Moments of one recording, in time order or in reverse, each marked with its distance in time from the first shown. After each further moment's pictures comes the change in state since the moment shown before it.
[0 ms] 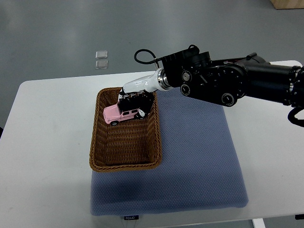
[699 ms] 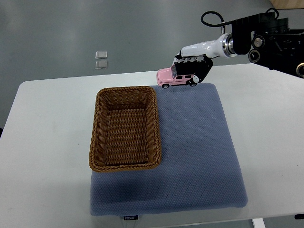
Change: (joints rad) left arm 0.000 0.000 0.000 0.000 0.000 0.000 0.000; right arm 0.103 -0.382 0.000 0.187 -0.017 0.018 -0.001
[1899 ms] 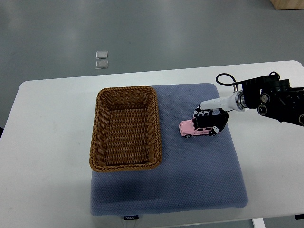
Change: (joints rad) left arm 0.000 0.000 0.000 0.000 0.000 0.000 0.000; right arm -0.335 -0.082 -0.012 0.031 -0.076 -0.034 -0.002
